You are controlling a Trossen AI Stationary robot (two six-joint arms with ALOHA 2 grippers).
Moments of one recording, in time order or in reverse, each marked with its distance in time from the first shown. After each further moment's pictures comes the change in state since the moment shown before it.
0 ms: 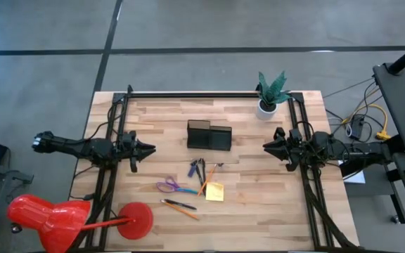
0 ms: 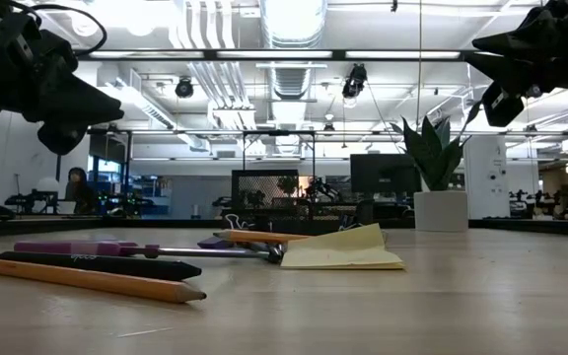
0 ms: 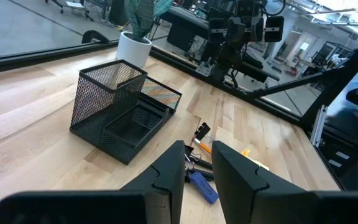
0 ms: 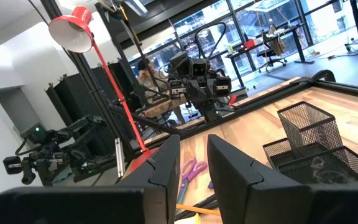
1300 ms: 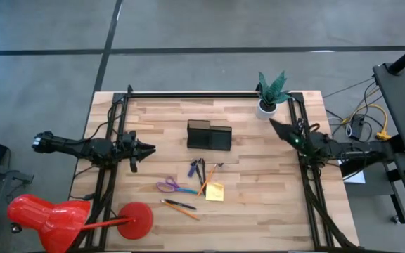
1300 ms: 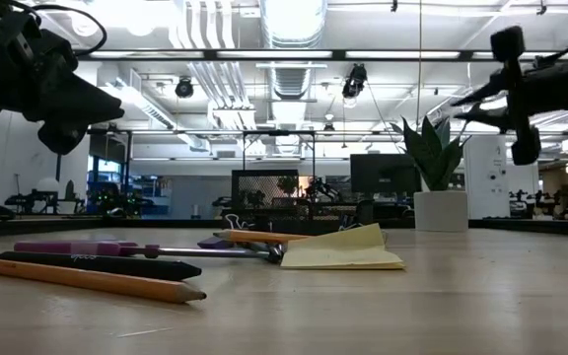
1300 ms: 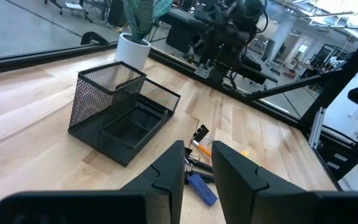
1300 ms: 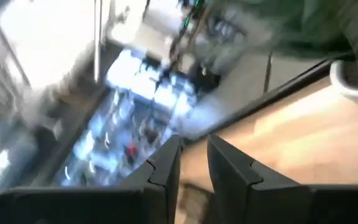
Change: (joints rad) left arm 0.000 0.000 -0.001 0.015 0.000 0.000; right arm -0.001 0.086 -0.001 0.001 0.859 0.635
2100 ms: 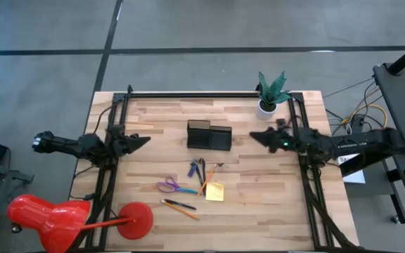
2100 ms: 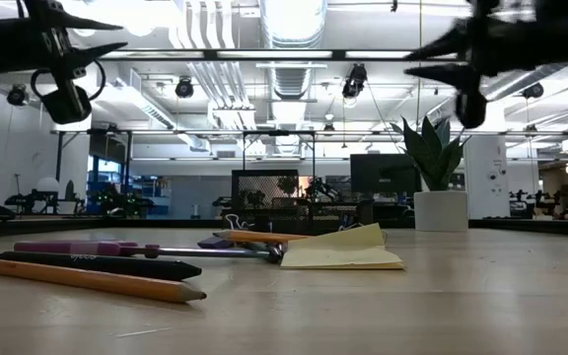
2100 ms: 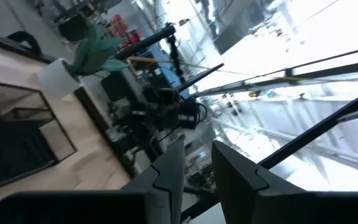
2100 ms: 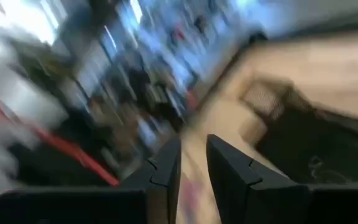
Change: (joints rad) left arm -0.001 0.000 -0.003 0.423 -0.019 -0.498; right arm -0.001 0.568 0.277 0.128 -0.622 -0.213
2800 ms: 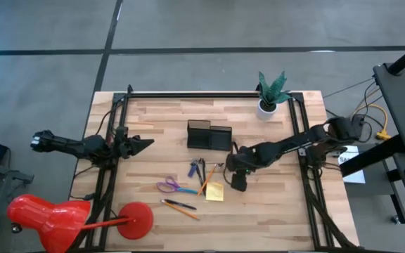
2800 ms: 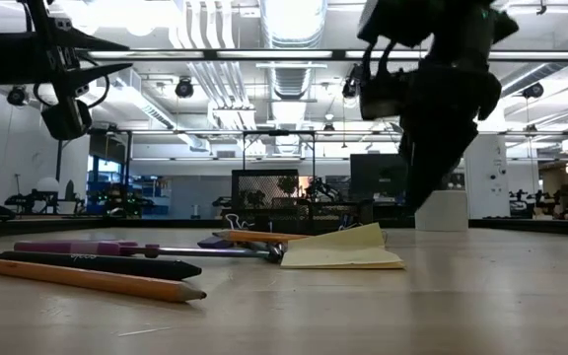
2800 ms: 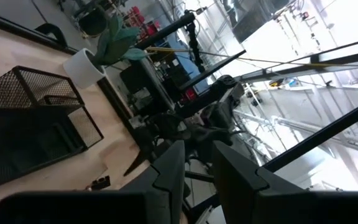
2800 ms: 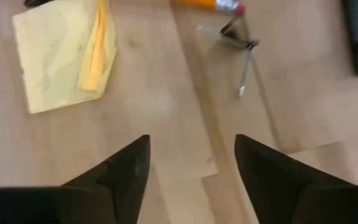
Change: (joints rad) left arm 0.000 0.052 -0.021 -0.030 -0.006 0.000; right arm 0.190 0.903 0.682 -0.899 -0.131 -0.406
